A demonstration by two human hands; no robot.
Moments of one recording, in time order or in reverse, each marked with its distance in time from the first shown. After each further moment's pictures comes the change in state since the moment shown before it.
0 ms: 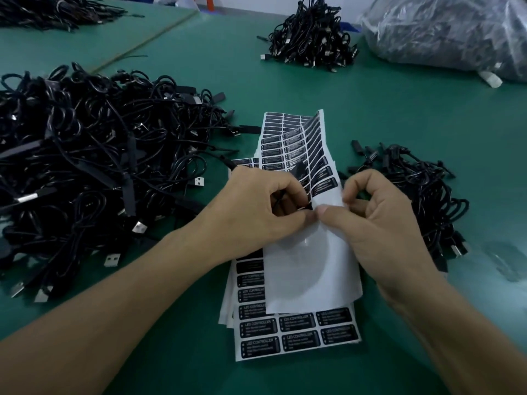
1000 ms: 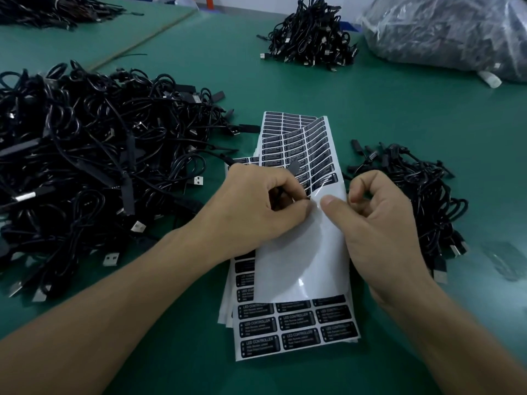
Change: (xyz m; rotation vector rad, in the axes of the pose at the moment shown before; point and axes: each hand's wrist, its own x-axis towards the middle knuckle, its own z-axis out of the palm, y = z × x) left_hand 0.000 -0.002 0.000 0.031 0.068 -0.003; right_hand 0.000 0.004 0.009 -0.003 0.139 -0.096
